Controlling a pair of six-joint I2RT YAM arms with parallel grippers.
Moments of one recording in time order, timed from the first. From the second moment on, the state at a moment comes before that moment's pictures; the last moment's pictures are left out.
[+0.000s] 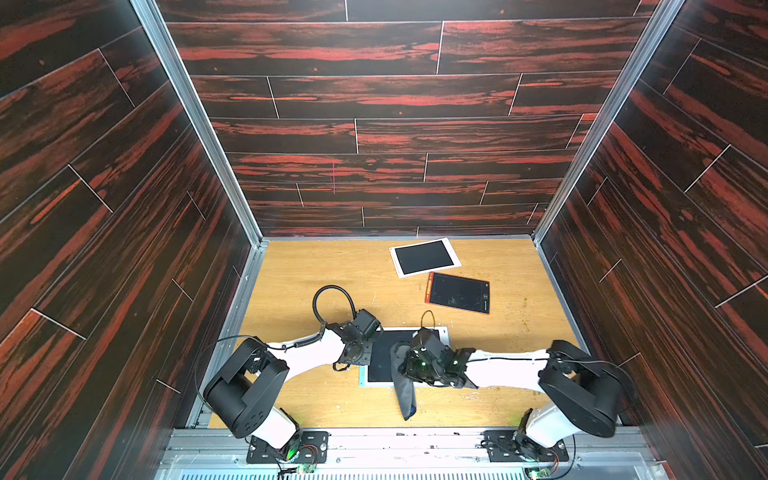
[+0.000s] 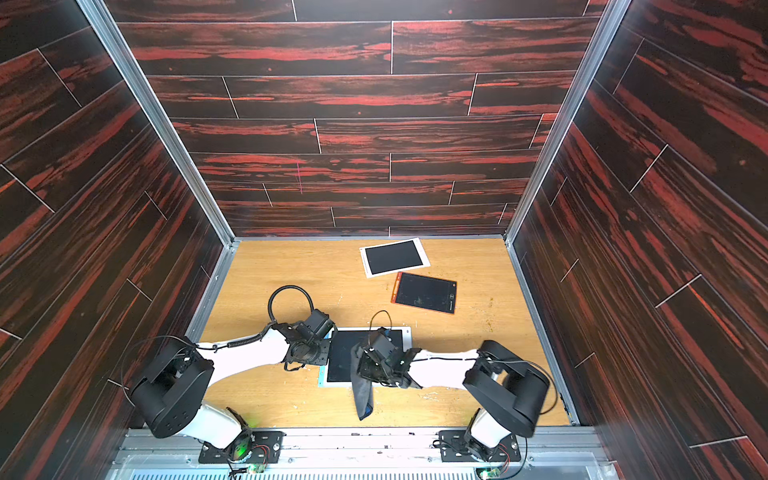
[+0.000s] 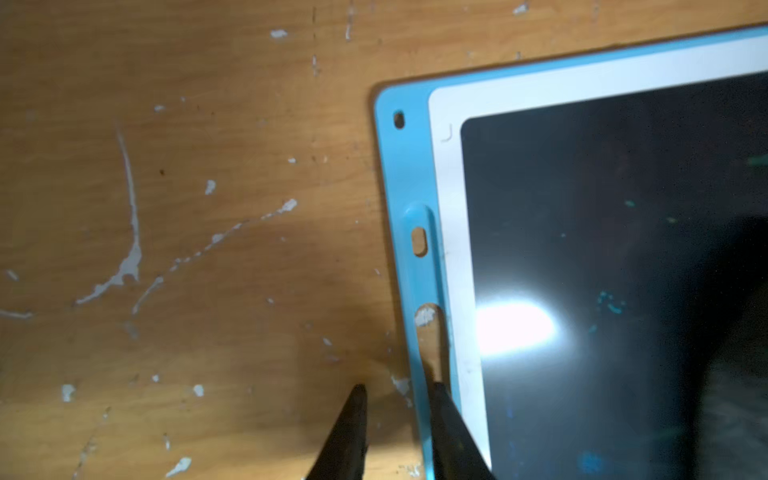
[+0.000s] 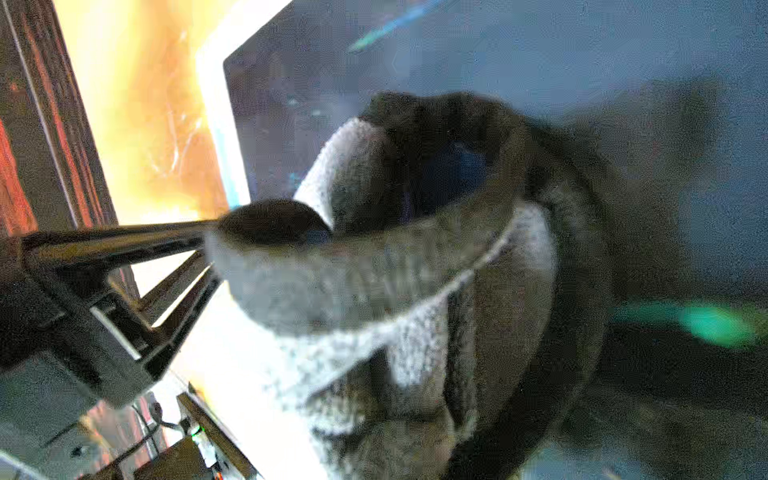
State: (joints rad) left arm -0.66 1.55 0.77 -0.50 -0.11 -0.54; right arm 1.01 1.57 0.63 -0.02 -0.08 1.20
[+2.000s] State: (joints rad) left arm -0.66 1.55 0.77 -0.49 -0.11 -0.54; right arm 0.88 1.39 0.66 -0.59 0.04 1.35
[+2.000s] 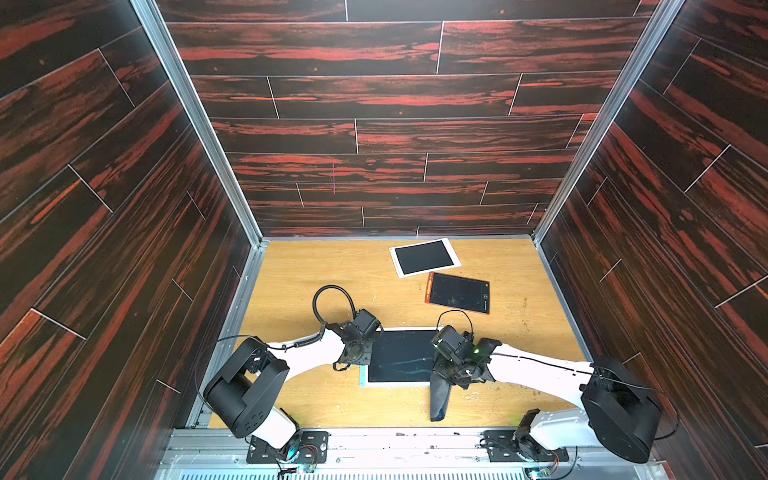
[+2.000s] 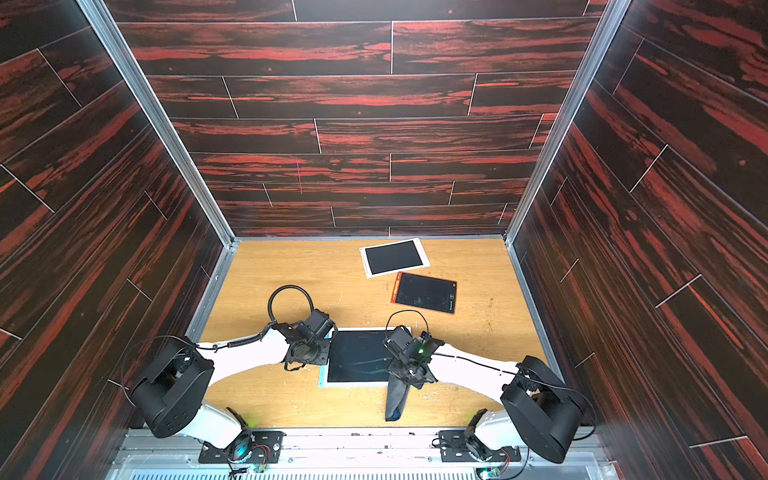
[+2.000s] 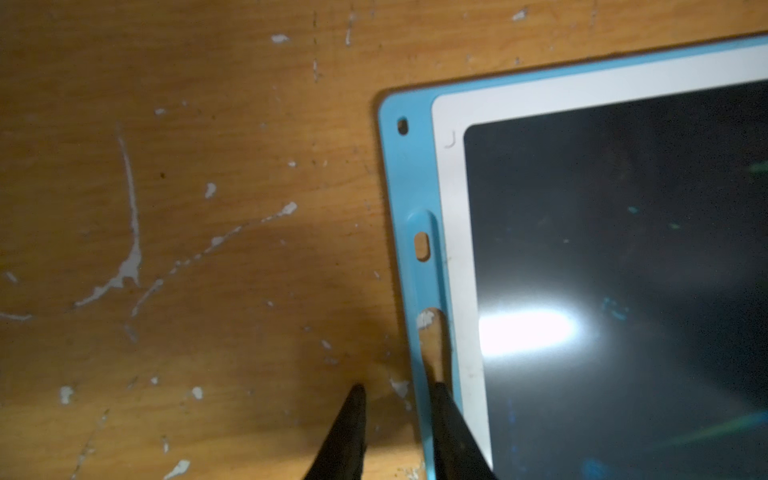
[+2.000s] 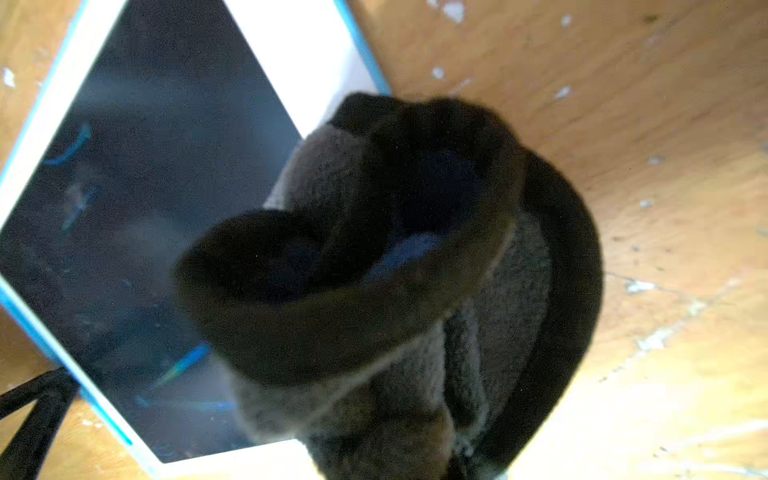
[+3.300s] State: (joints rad) left arm -0.66 1.48 0.69 -0.43 -0.05 -0.58; right arm 0.88 1.75 1.07 -0.80 0.13 0.96
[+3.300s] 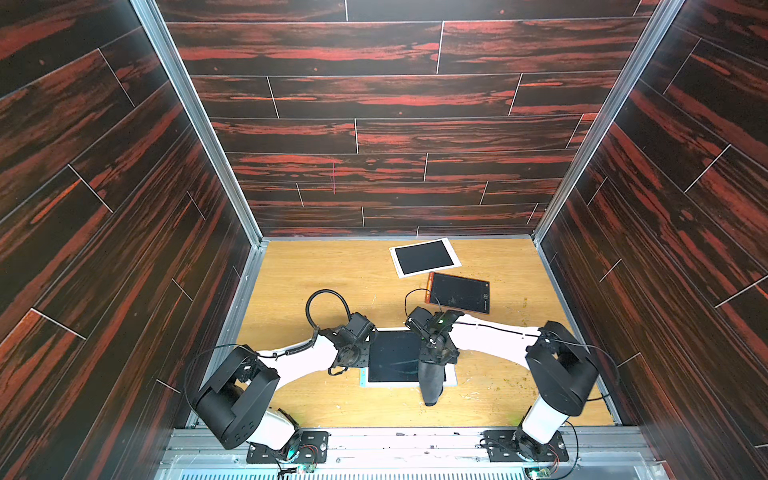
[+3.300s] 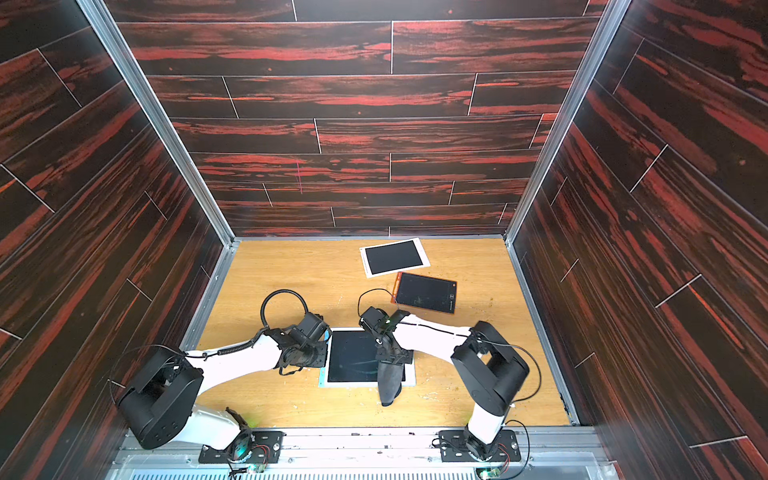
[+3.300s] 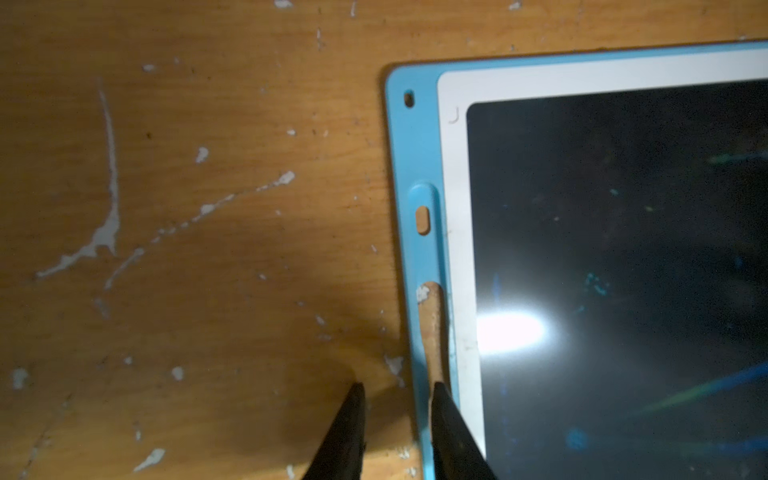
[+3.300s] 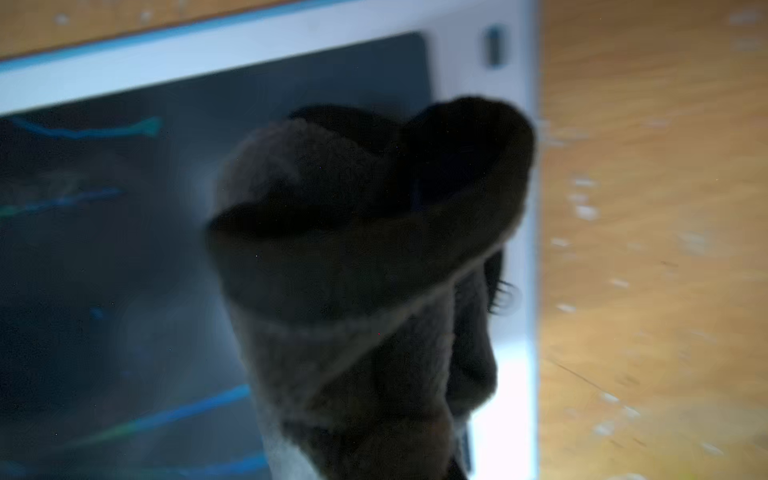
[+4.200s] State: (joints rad) left arm -0.66 1.47 0.68 -0.42 -0.05 -0.58; right arm 0.66 1.69 0.97 -0.58 -0.03 0.92
